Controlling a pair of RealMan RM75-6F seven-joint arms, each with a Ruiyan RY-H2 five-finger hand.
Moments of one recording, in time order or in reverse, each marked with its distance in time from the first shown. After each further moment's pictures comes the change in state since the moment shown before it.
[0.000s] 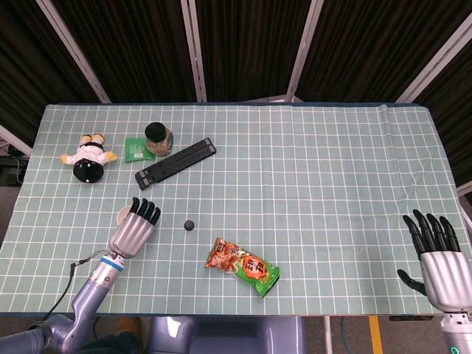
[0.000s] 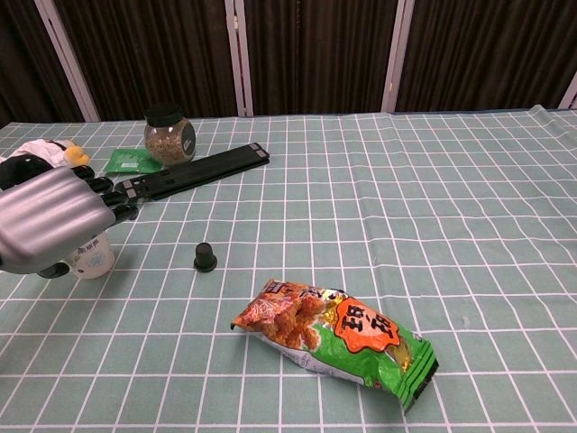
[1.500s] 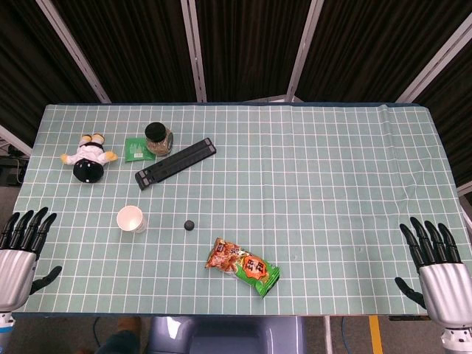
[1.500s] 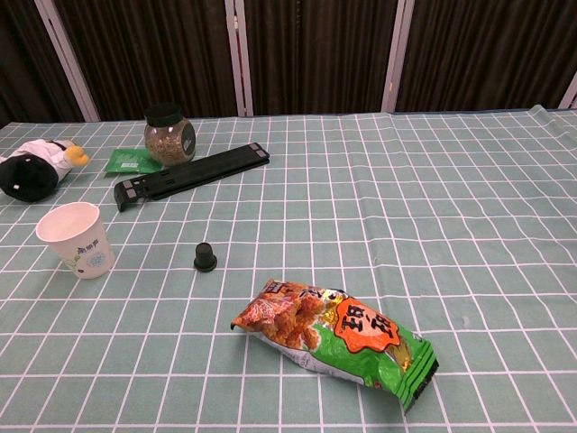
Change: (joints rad) left arm 0.426 0.535 0.097 -0.486 0.168 0.494 -0.742; right arm -0.049 0.008 -0.035 -0.023 -0.134 0.093 -0.027
